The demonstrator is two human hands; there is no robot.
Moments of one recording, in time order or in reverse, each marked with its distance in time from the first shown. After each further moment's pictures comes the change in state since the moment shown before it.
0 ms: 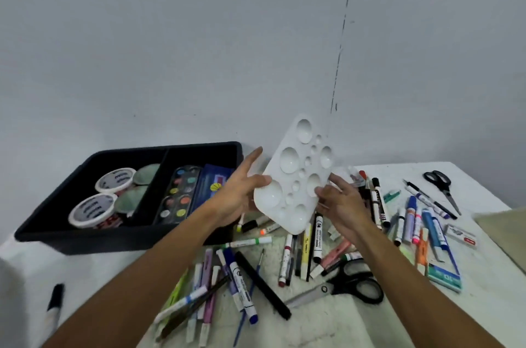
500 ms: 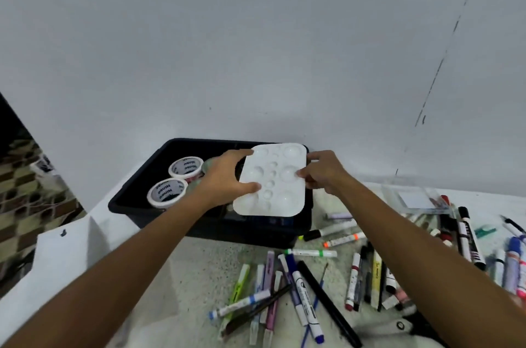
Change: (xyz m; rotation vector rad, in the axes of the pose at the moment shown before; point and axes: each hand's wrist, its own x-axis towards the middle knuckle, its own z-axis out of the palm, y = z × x) left_hand -0.052 0.036 -0.147 1.041 0.483 0.198; right_hand 0.074 0.022 0.181 -0.775 -0.191 0.066
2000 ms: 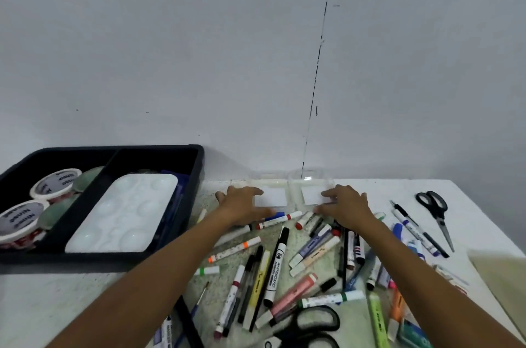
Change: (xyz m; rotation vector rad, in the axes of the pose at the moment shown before) left_hand 0.084 0.113 0.251 0.414 -0.470 -0.154; right_hand 0.013 0.165 -0.256 -0.827 0.197 0.025
